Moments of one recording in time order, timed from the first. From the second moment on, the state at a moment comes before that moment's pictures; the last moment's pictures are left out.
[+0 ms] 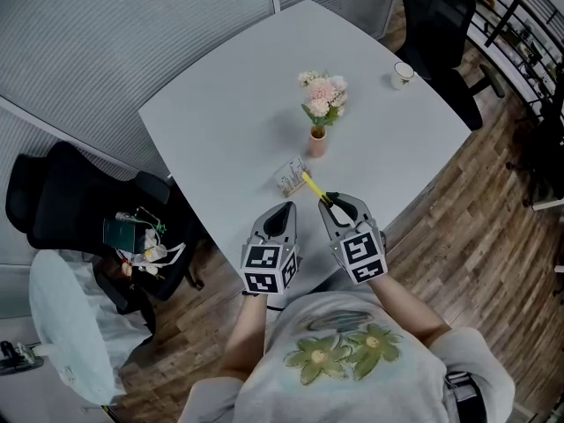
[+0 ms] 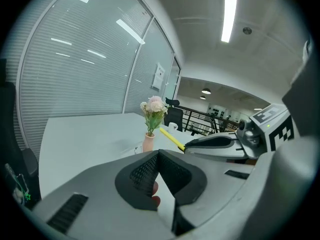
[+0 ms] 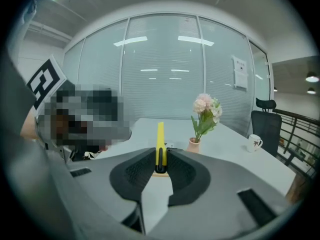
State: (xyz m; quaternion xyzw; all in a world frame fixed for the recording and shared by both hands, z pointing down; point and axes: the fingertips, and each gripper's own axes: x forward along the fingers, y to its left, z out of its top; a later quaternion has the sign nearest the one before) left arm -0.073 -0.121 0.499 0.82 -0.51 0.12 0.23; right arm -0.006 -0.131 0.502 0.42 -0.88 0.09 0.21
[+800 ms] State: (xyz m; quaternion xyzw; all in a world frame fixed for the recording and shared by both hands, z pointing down) left arm -0.080 -0.115 0.482 0.82 -0.53 0.11 0.18; right arm -0.013 -0.123 0.454 0.43 -0.89 0.05 0.15
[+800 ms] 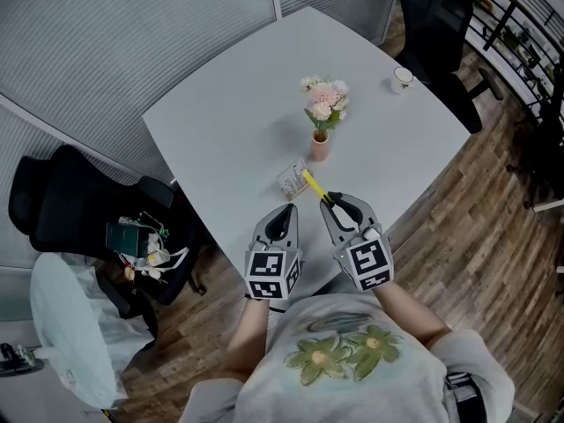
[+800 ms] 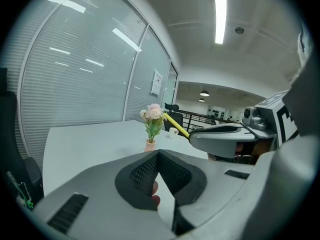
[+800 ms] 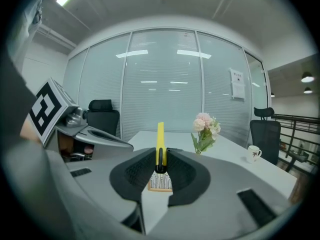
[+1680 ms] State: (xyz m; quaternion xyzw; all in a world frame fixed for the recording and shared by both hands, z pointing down) left arm -0.078 -0.111 0.483 0.84 -0.51 0.11 0.18; right arm -0.016 -0.117 0.444 0.44 -0.89 0.05 0.14
